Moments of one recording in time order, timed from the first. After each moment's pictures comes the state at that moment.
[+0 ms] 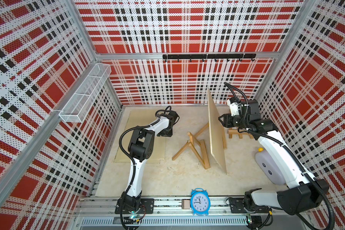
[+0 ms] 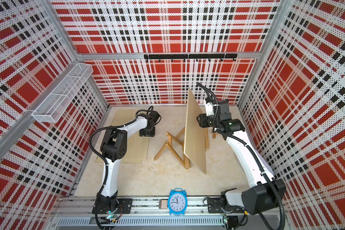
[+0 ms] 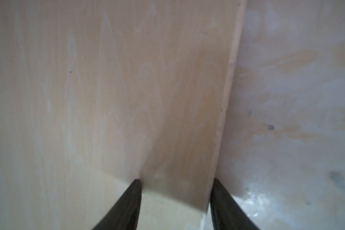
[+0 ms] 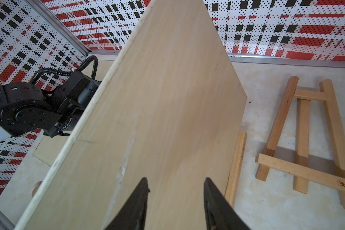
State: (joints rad) left arm -0.39 2.23 1.74 -0.96 -0.39 -0.47; right arm 0.25 1.33 1.39 -0.70 -0.21 0.14
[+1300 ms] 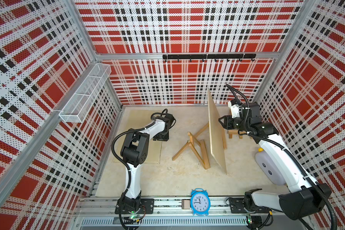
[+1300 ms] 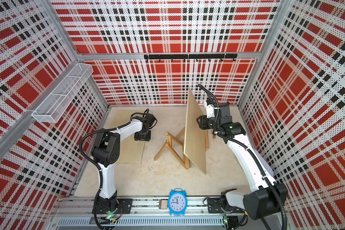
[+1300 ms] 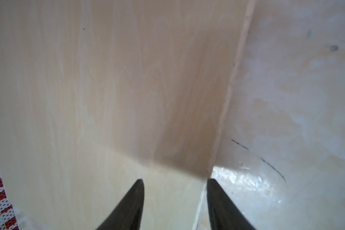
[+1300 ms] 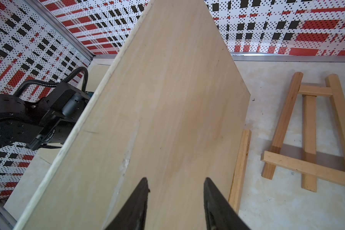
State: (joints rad) left arm -0.38 2.06 1.56 -0.97 -0.37 -0.45; right arm 0.25 1.29 1.33 -0.65 -0.22 0.17
